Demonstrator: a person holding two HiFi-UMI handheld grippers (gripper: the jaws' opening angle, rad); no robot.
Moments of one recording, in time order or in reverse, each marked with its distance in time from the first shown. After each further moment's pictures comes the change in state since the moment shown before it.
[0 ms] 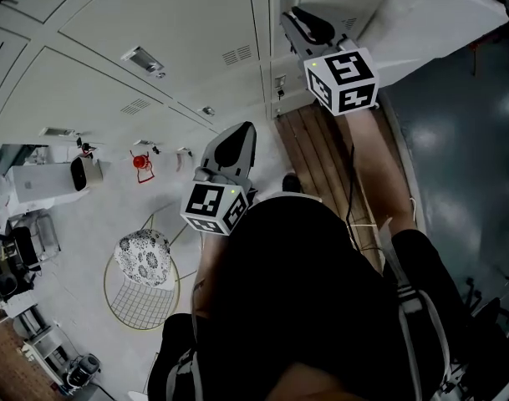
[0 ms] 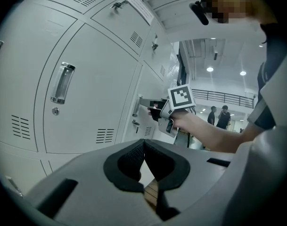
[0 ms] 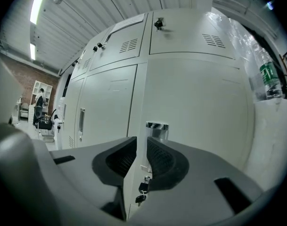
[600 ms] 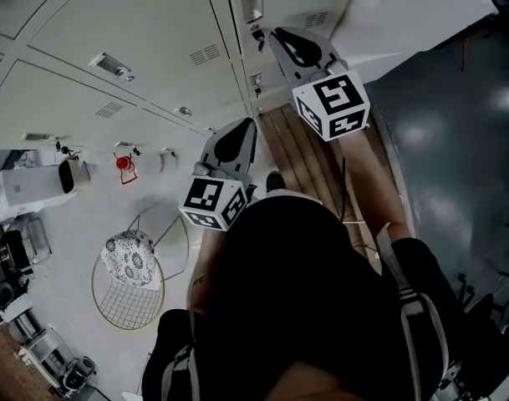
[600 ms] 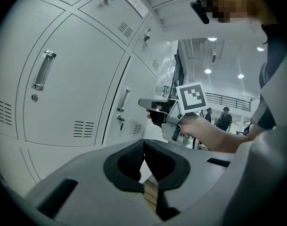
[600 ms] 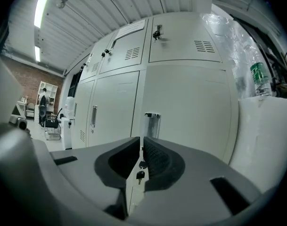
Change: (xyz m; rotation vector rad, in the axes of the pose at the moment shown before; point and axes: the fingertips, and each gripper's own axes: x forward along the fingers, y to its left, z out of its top) left arm 0.042 -0.057 -0.016 -0.021 0.003 -0.043; right arm -0.060 -0.003 -0.023 -0.006 0.014 0.056
